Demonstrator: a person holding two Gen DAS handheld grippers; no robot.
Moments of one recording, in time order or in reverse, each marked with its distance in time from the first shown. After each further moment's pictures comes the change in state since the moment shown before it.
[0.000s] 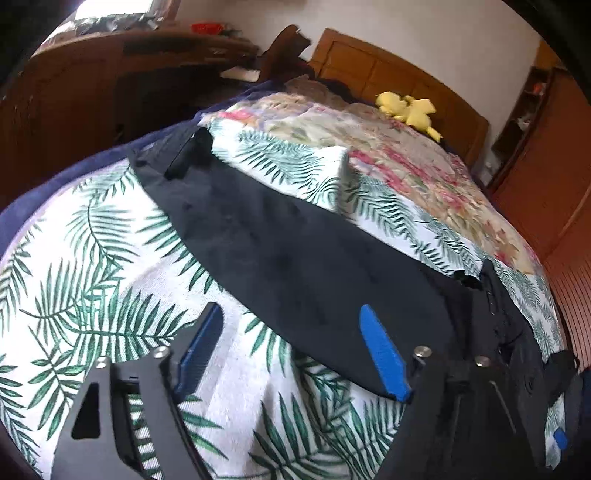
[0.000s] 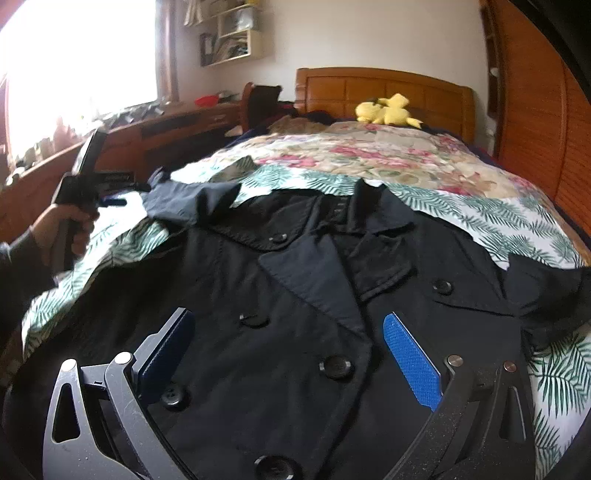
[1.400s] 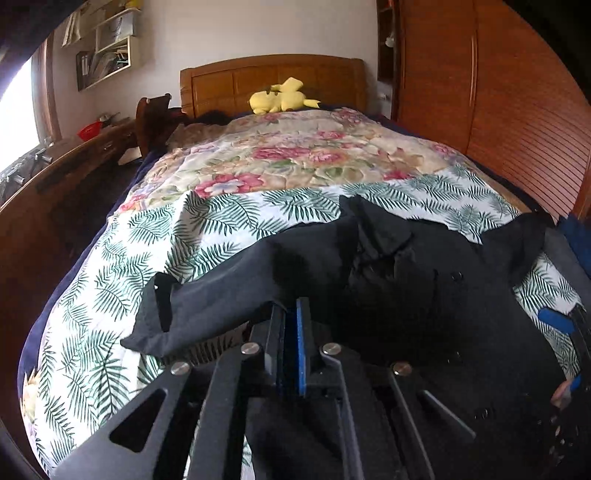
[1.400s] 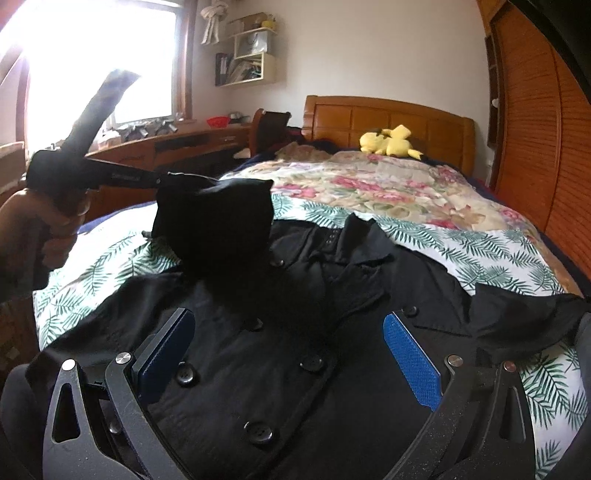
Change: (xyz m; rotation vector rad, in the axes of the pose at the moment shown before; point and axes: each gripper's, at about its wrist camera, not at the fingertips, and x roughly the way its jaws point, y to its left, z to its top) left arm -0.133 -0.206 -0.076 0.557 -0.042 -0.068; right arm -0.064 0.002 0.002 -0.083 -0.089 0.001
